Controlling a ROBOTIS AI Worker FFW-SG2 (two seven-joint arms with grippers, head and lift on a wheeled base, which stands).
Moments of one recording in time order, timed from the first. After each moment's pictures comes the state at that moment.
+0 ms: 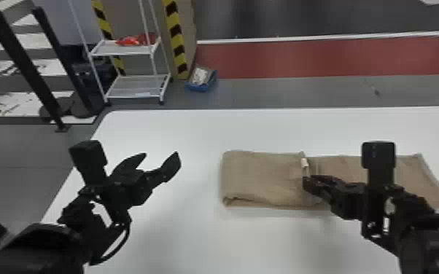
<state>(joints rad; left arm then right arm) 0.24 0.34 0.05 -1.97 0.57 0.44 -0.04 0.02 0.00 0.01 -1.82 0.00 0.83 0.42</state>
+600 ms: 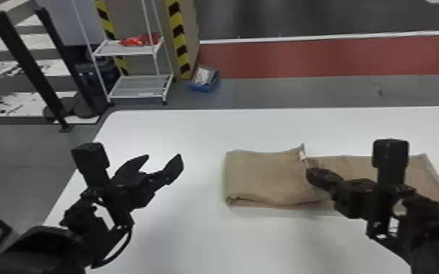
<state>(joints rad) 0.26 0.34 0.05 -1.99 0.57 0.44 -0.04 0.07 0.00 0.00 -1.89 -0.05 0.77 0.44</state>
